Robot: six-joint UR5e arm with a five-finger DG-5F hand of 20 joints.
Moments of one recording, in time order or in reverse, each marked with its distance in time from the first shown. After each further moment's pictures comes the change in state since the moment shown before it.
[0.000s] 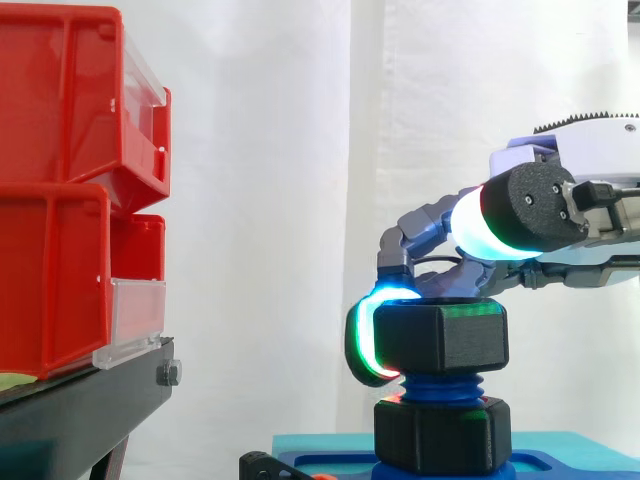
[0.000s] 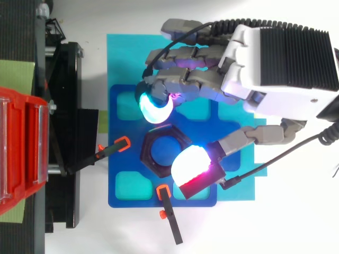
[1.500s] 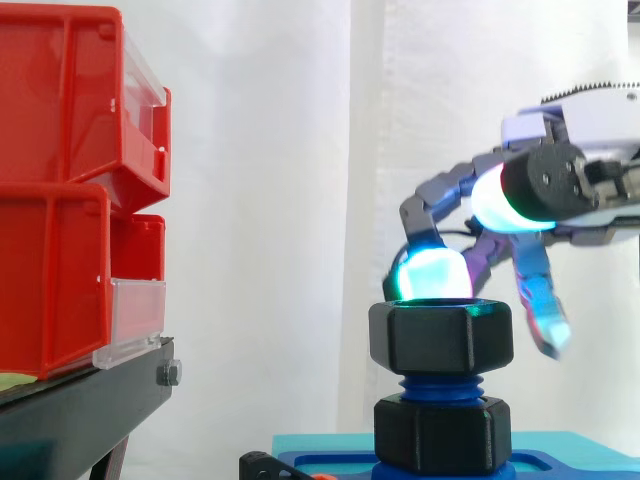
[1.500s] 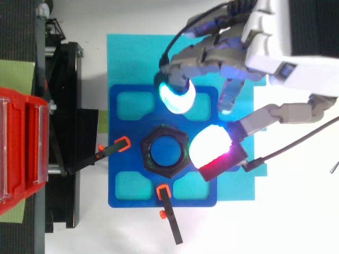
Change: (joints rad) arm -0.036 0.055 0.017 -0.076 -0.028 -0.045
